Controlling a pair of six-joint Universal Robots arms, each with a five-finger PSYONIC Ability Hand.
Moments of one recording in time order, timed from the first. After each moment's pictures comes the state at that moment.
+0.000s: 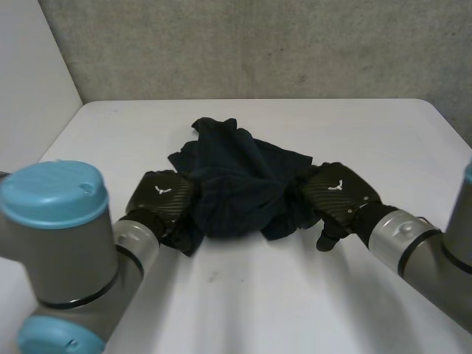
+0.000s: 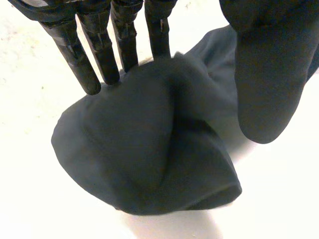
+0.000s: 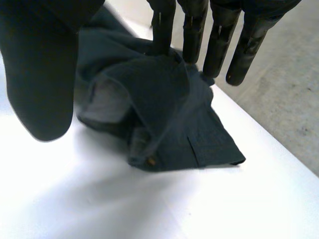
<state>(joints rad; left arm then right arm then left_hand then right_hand) 4.09 -1.86 -1.67 3.21 -1.71 3.34 1.92 -1.37 1.76 -0.06 1.16 2.70 0.42 0.40 0.41 0.40 0.22 0.34 0.39 0.37 0.37 0.19</state>
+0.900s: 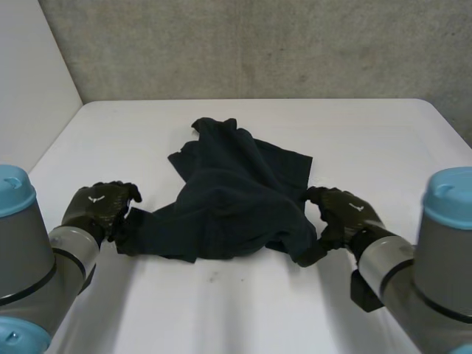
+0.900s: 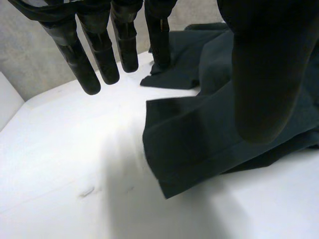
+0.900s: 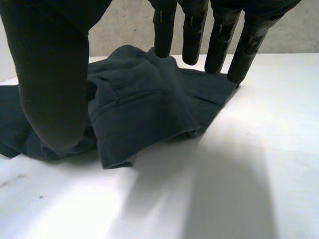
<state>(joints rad) 4.34 -1.74 -1.86 3.22 -1.70 3.24 2.10 -1.34 1.77 -0.01 1.59 3.45 0.42 0.40 0.41 0.39 0.21 0.28 0.37 0.31 0.32 0.14</state>
